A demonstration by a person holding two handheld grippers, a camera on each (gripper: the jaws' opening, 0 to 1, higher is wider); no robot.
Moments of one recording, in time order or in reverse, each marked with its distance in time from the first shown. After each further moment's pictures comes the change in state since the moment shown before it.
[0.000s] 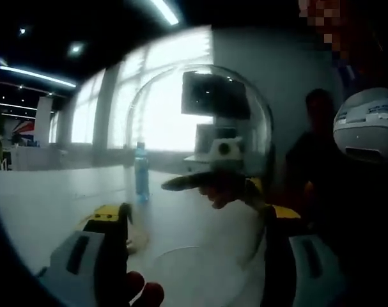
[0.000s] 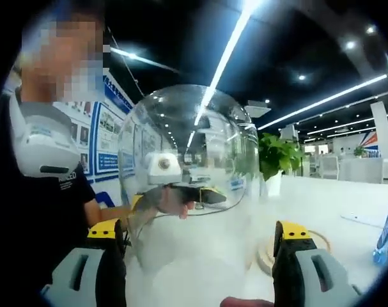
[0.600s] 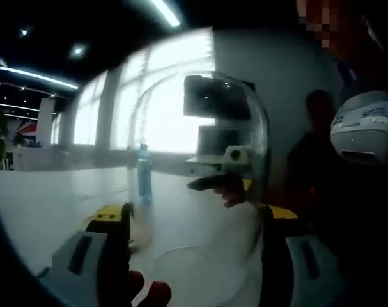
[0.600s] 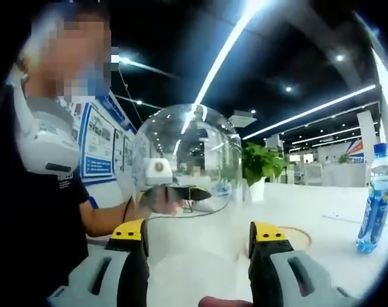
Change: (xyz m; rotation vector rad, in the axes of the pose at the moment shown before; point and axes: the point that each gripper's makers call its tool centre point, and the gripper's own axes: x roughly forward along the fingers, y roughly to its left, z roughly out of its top) left arm -0.007 0.000 0.003 0.003 -0.012 0.022; right arm -0.035 -0.008 0.001 -0.006 -0.061 -0.114
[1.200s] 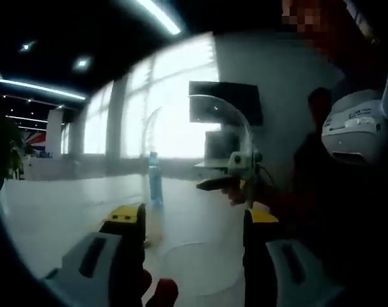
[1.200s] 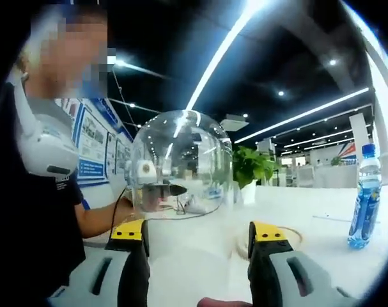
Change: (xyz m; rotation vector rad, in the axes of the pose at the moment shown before) left arm -0.039 -0.003 0.012 0.052 -0.031 0.083; right arm -0.017 -0.006 0.002 -0.003 -0.025 -0.076
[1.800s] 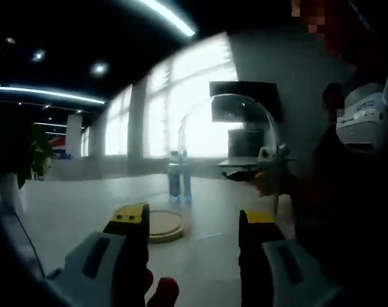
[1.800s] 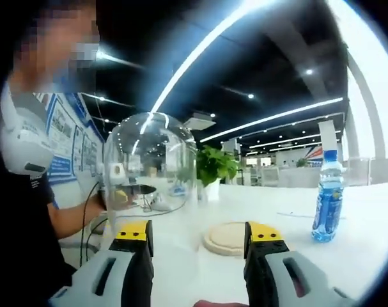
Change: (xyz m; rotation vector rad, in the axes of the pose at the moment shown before) left arm -0.024 0.041 -0.014 0.023 -0.009 0.150; right arm -0.028 -0.033 -0.003 -0.020 0.019 -0.270
